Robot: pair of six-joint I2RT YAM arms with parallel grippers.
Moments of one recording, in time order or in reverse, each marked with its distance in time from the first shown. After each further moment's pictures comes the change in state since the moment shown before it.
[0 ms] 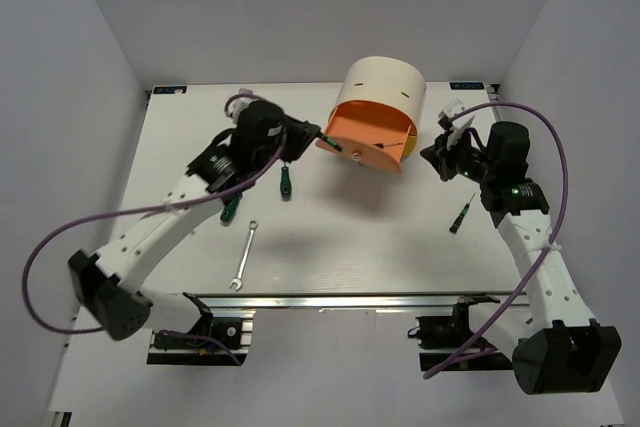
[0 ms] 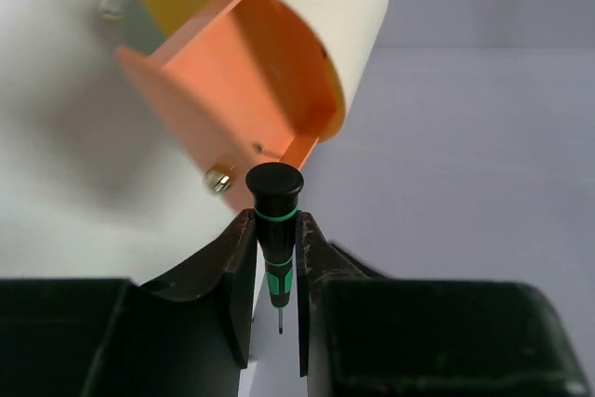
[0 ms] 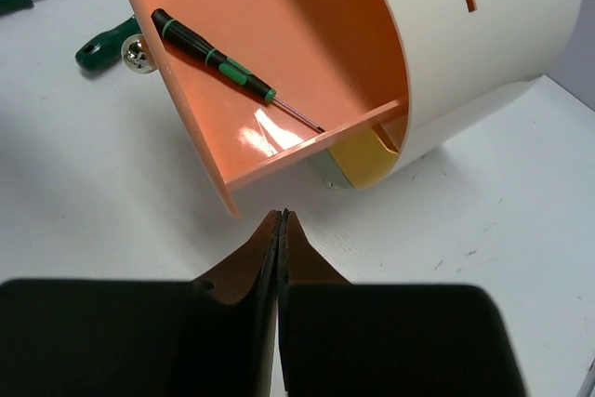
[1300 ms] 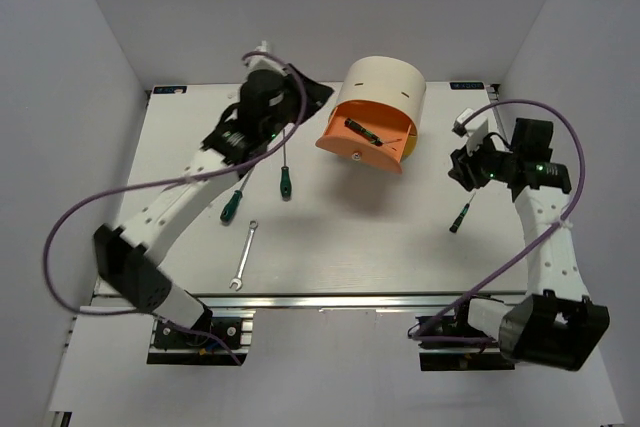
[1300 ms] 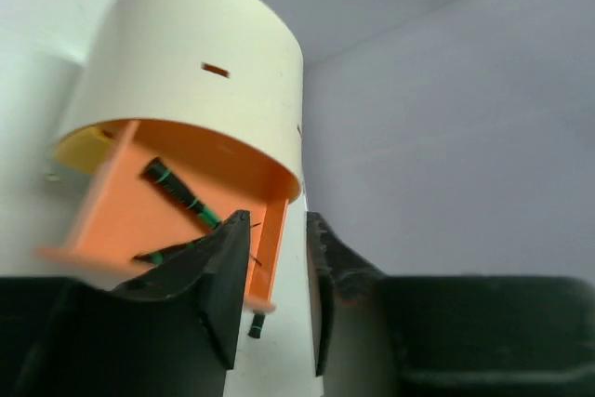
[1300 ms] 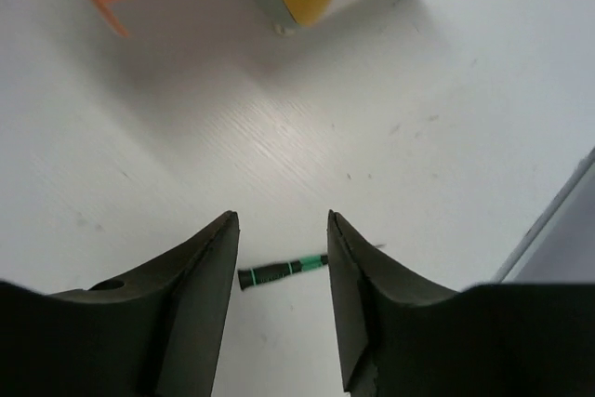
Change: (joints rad) left arm 0.068 0.309 0.240 0.299 0.150 0.389; right arm -0.192 0.089 0.120 -0.399 -0.008 -0.370
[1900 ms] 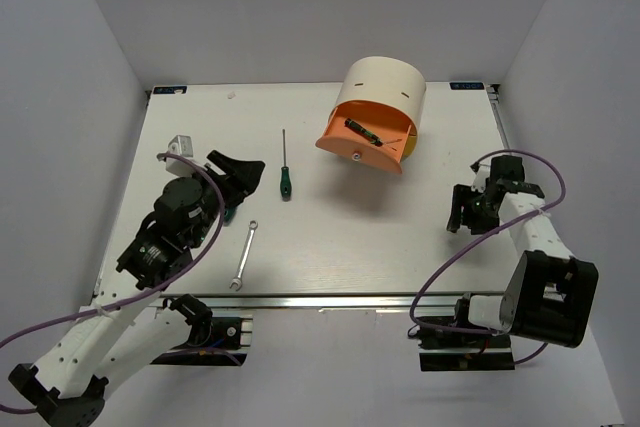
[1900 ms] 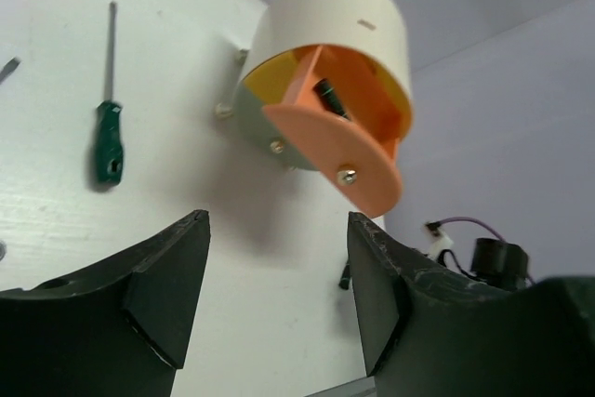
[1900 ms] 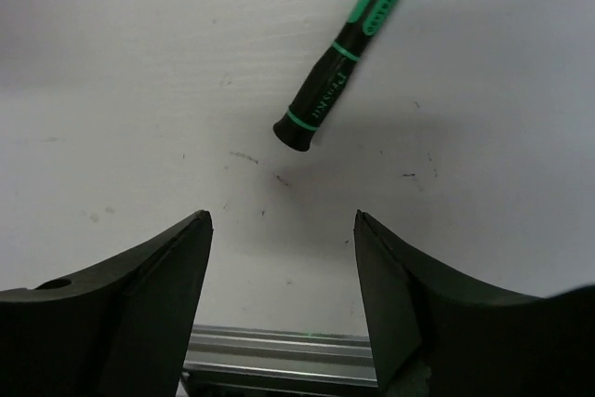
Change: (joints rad) left arm 0.018 -0.913 -0.734 -0.130 -0.198 0.093; right arm -0.068 0.172 -0.266 -0.048 0.410 0.631
